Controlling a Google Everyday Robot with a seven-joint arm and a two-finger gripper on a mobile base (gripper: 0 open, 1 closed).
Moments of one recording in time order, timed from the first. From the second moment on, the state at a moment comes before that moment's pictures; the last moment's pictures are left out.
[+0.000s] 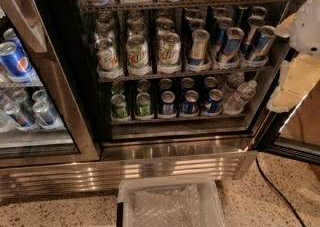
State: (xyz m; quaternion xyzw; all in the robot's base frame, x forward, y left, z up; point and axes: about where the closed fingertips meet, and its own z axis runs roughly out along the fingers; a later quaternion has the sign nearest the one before) arm 0.459 -0.224 0.962 -0.57 0.80 -0.03 0.19
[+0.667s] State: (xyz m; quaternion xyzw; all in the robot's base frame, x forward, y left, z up) arm 0.489 -0.234 0.948 -0.51 0.82 -0.01 0.25
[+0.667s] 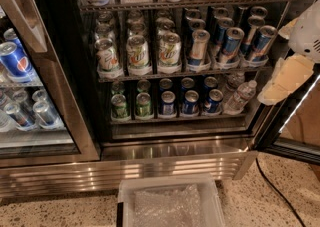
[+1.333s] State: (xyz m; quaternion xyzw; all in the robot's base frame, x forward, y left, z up) arm 0.544 -0.248 0.967 -0.43 0.84 0.02 0.34
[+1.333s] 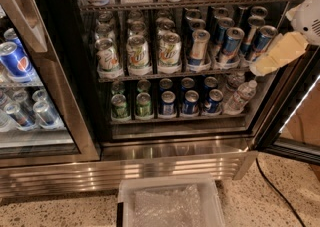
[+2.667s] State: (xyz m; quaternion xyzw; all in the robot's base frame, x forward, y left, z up) arm 0.591 -0.274 1.006 -0.31 0.82 -0.03 0.48
